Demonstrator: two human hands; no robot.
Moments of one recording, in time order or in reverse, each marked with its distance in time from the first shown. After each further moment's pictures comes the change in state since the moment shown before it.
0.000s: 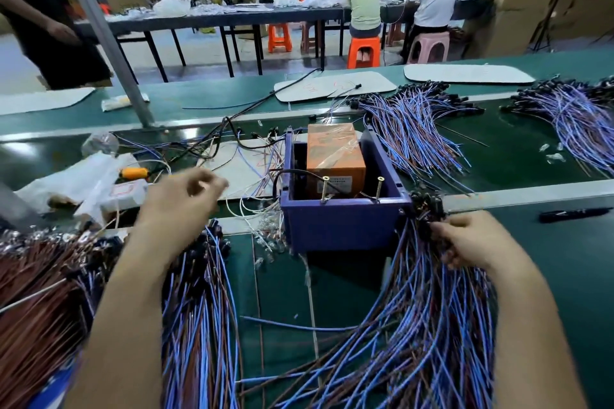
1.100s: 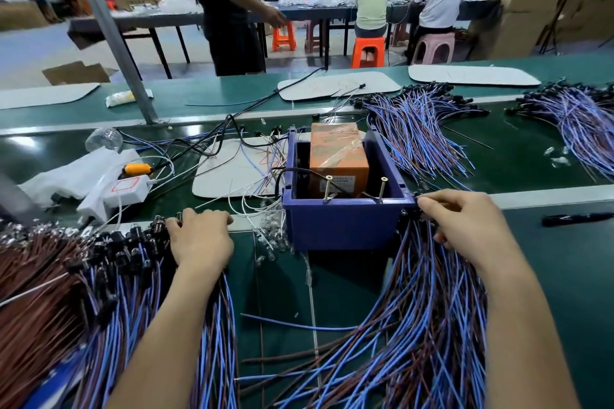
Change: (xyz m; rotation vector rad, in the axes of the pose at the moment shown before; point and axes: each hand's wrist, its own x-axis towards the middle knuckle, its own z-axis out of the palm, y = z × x) left_hand 0.002 -0.054 0.068 0.903 -0.132 -0.177; right_hand -0.013 -0.019 0.009 0.022 0.151 -0.347
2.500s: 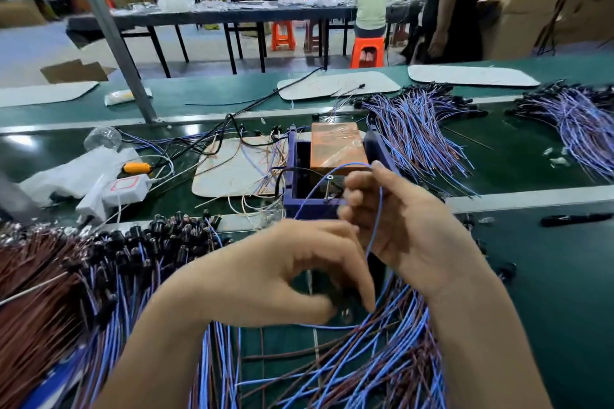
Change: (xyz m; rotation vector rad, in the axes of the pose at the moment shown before) left_hand -0.101 0.031 -0.133 -1.025 -0.564 1.260; right_hand -0.048 -0.085 0.036 1.171 -0.633 0.280
